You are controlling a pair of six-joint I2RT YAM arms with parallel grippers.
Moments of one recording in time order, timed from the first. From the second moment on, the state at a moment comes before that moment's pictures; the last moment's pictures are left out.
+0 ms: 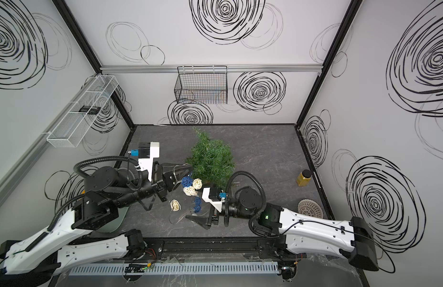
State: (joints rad) left arm -1.04 0.83 1.13 -0.15 0.11 -0.42; right arm 1.28 0.94 0.64 0.36 -0.20 -0.03
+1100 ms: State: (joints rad) left arm -1.04 0.95 1.19 0.00 0.07 -0.52; right arm 1.28 0.99 0.60 0.42 -0.24 -0.01
